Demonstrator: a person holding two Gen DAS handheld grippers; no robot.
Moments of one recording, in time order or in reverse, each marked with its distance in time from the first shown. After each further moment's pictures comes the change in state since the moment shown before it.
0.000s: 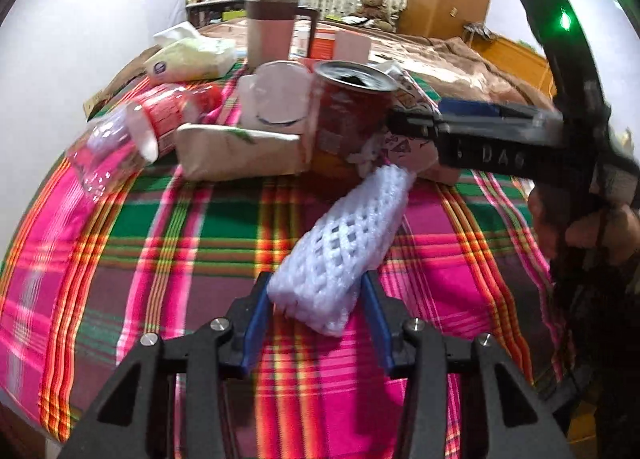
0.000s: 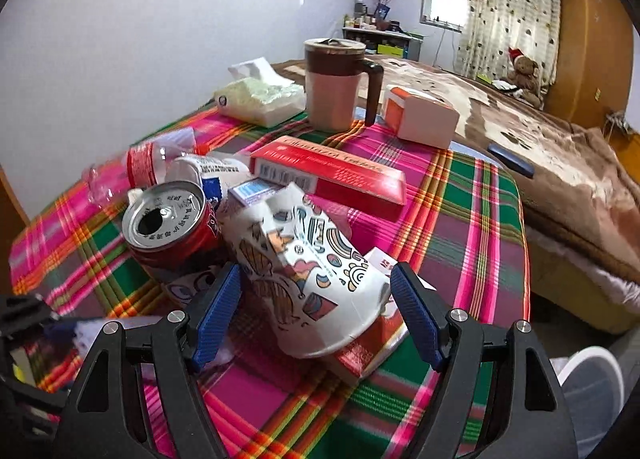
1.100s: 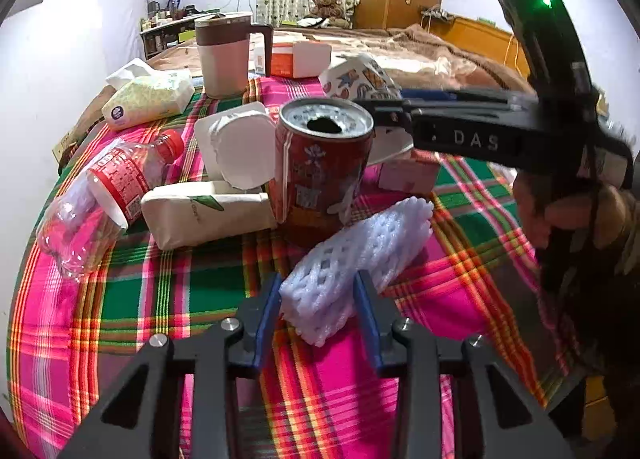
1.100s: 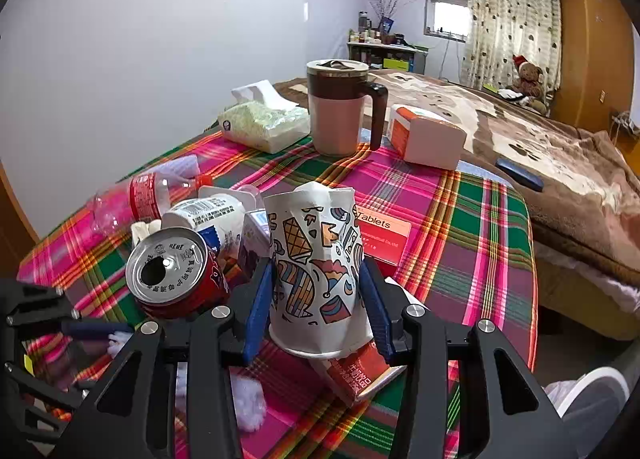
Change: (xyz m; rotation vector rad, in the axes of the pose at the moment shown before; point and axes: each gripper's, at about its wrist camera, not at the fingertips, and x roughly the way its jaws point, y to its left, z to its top) left arm 0.013 -0.006 0.035 0.175 -0.013 -0.063; right arm 0.002 -0.015 0.019 0.037 -0.077 0.044
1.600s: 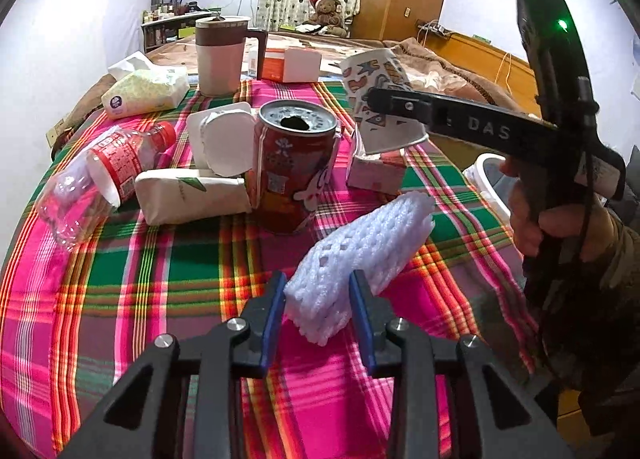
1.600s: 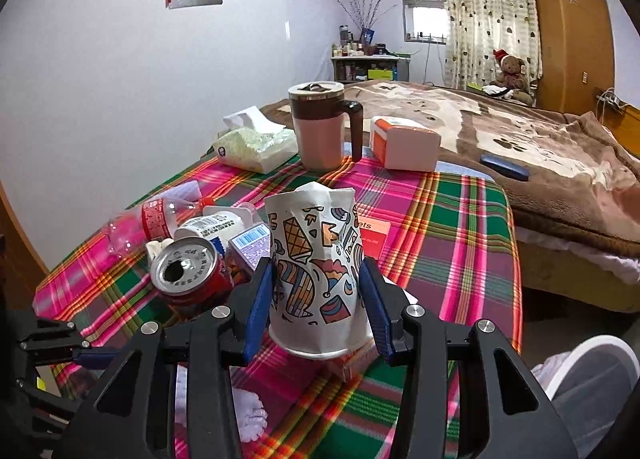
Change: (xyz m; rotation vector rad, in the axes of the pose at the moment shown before) left arm -0.021 -0.011 -0.014 -0.056 -0.023 -0.060; right arm -0.029 -0.013 -0.007 0.086 -0.065 0.008
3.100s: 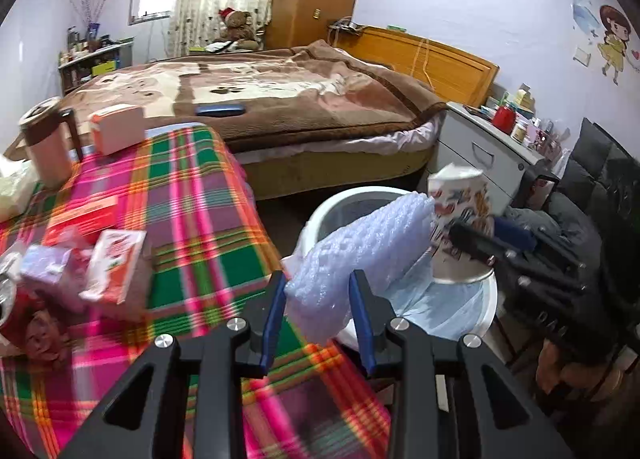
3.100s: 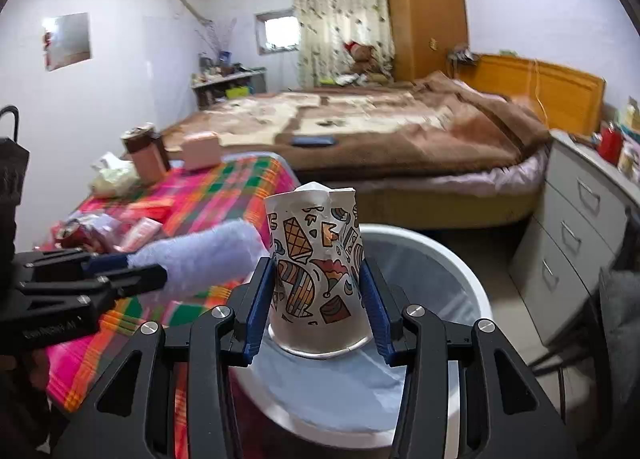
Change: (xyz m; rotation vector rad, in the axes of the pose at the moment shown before) left arm 0.061 -0.209 0.078 0.178 -0.027 -0.201; right arm -0.125 -0.136 -0.082 0.264 -0.047 -0.399
